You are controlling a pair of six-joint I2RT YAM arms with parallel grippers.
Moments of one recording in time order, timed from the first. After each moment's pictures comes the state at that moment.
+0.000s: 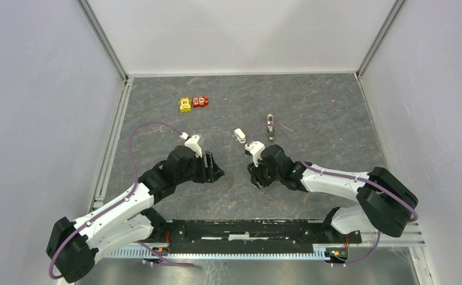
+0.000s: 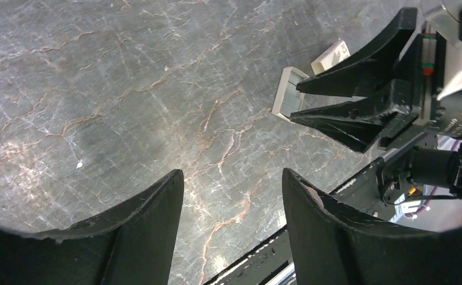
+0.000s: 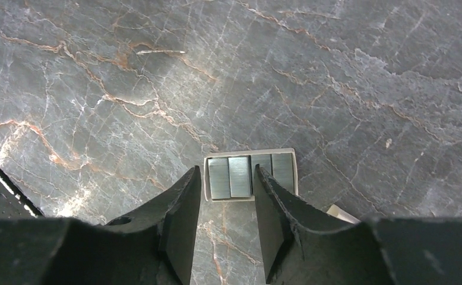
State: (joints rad) left arm -0.71 0.88 0.54 -0.27 0.08 -0.63; right arm 0.86 1.37 0.60 -0.03 -0.07 0.13
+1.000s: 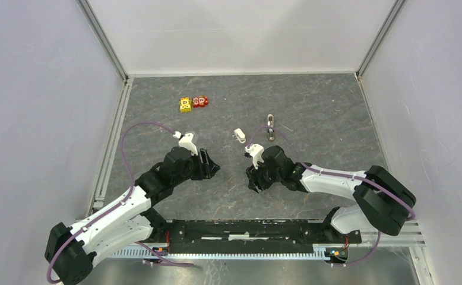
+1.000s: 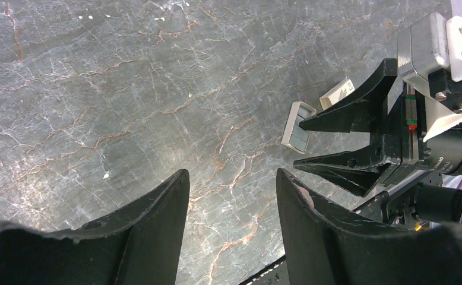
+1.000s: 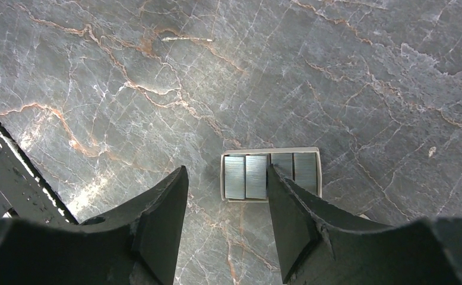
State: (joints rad) left arm -0.71 0.82 0.51 -0.25 -0.05 -0.66; right arm 0.84 1.39 0.57 0.02 -0.18 0.12
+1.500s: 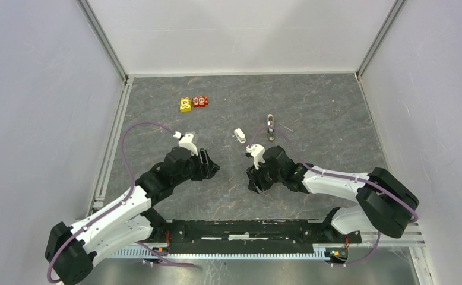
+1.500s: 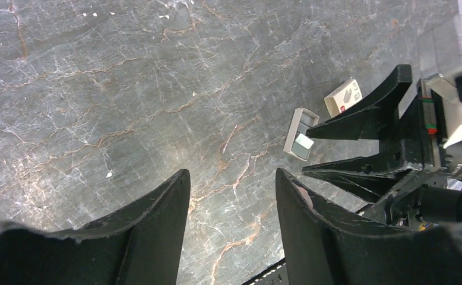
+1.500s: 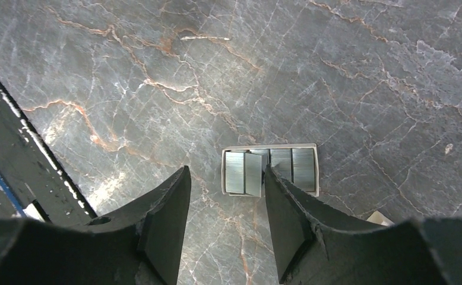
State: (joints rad) left arm -0.71 0.82 0.51 -0.25 -0.06 -0.66; right arm 0.84 1.36 0.56 0.02 -0.21 0.15
